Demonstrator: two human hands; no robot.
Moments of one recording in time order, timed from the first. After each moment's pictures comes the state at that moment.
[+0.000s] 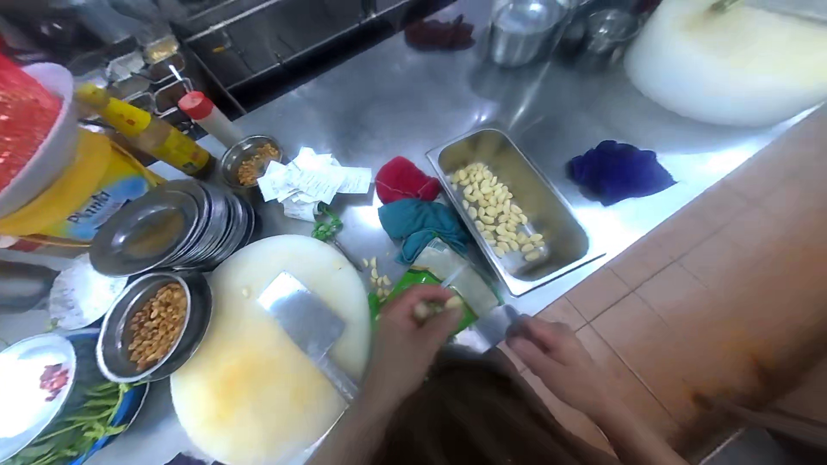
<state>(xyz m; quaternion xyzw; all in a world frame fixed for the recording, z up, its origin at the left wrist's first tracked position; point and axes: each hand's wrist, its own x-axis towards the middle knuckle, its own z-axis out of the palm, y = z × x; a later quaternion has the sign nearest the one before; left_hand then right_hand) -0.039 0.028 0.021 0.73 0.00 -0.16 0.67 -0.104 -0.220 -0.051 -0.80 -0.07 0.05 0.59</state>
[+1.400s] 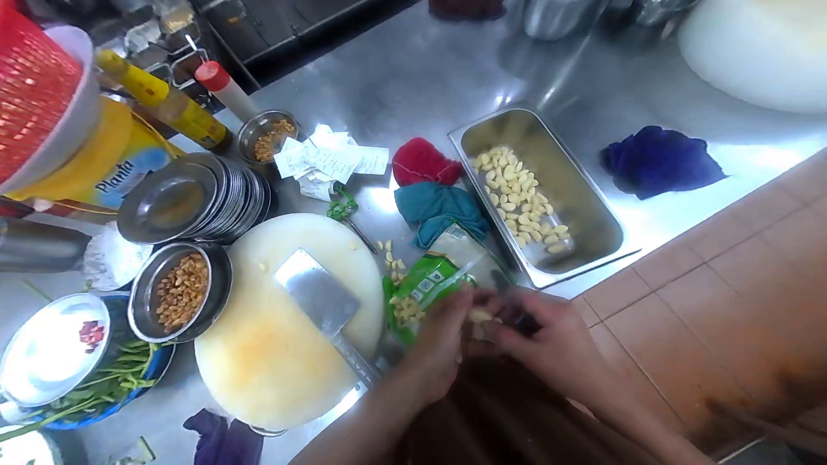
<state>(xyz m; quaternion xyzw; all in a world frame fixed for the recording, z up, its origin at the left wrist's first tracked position) -0.052 0.009 0.017 0.49 0.19 -0.36 0.77 -0.073 -0.166 -0.002 -0.85 -0.08 0.01 0.52</state>
